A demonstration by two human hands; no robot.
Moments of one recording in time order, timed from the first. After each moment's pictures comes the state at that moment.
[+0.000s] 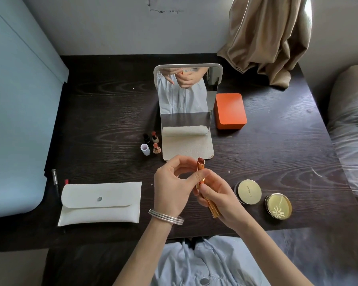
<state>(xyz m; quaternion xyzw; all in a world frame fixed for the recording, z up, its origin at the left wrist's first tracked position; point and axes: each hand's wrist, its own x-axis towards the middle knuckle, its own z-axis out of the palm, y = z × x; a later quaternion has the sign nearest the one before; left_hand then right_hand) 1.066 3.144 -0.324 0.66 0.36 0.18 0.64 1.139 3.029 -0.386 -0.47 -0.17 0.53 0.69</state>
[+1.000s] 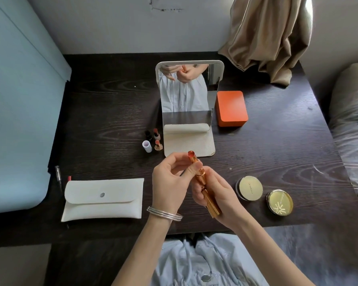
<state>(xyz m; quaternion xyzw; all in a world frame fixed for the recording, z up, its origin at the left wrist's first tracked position) 1.058 3.143 -0.323 0.62 0.38 0.19 0.66 1.124 3.037 -0.376 -0.41 -0.10 0.53 0.73</state>
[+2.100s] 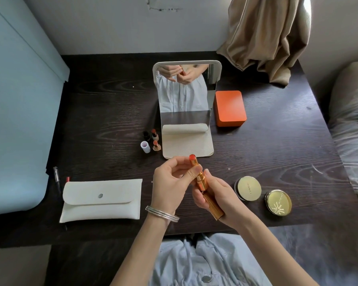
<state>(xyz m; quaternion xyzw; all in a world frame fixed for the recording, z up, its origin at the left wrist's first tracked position) 1.061 3.143 -0.334 0.62 0.38 0.14 0.67 1.133 3.031 -0.369 -0.44 -0.08 0.60 0.66</state>
